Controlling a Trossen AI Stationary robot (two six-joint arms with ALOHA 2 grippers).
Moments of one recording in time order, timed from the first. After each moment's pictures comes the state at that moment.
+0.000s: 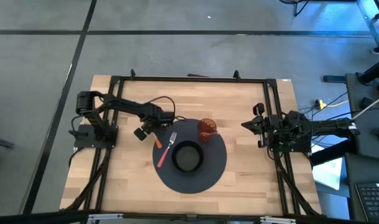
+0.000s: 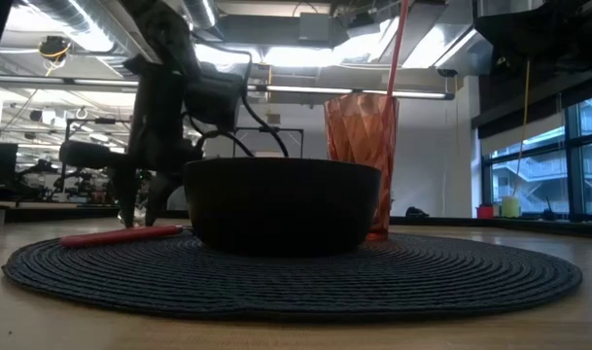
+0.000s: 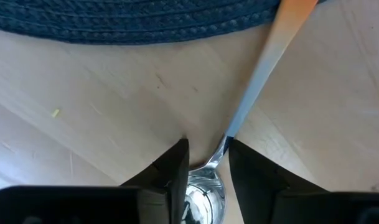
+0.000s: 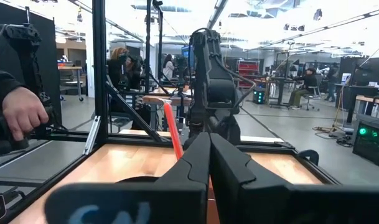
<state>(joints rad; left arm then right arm) 0.17 1.71 0.91 -0.86 -0.12 0.86 0.05 0.25 0.11 0.31 0.02 -0.06</state>
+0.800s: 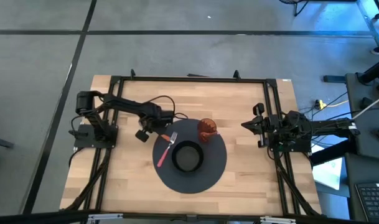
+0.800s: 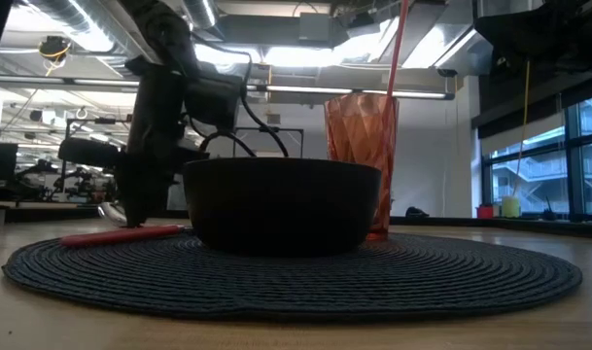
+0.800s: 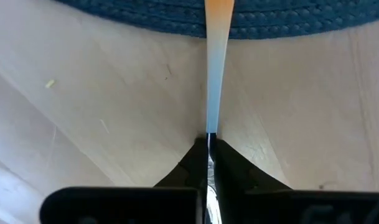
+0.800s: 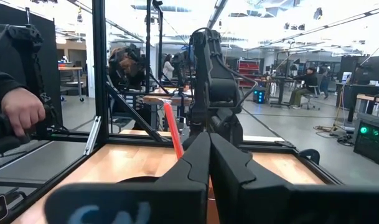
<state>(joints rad) 0.17 1.70 0.91 -0.87 -0.08 0.66 0.05 0.25 0.11 0.31 0.02 -0.05</state>
